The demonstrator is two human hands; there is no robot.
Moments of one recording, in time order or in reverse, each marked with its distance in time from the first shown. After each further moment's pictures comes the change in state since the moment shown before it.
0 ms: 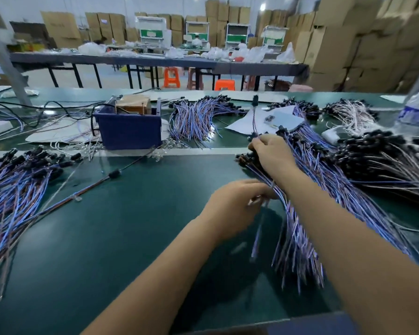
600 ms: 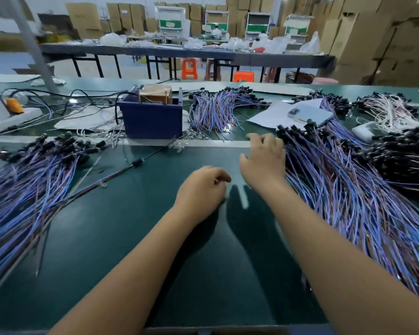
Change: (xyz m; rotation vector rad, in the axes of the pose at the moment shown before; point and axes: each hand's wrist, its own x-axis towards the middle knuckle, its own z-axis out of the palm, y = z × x) left_hand -0.034 -0.062 -0.046 0.126 0.132 -0.485; right_hand -0.027 -0.023 0.070 -0.470 0.053 -0.159
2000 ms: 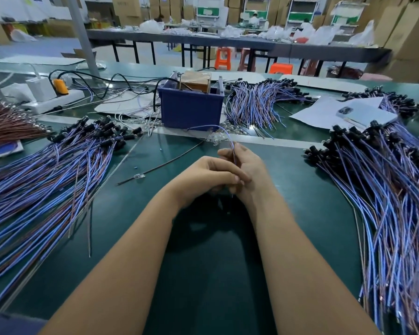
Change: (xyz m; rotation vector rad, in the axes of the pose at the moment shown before) left_hand 0.004 -0.047 -0.059 -0.724 -0.304 -0.095; right_hand -0.012 -0.095 0.054 1.645 -0.505 0.525
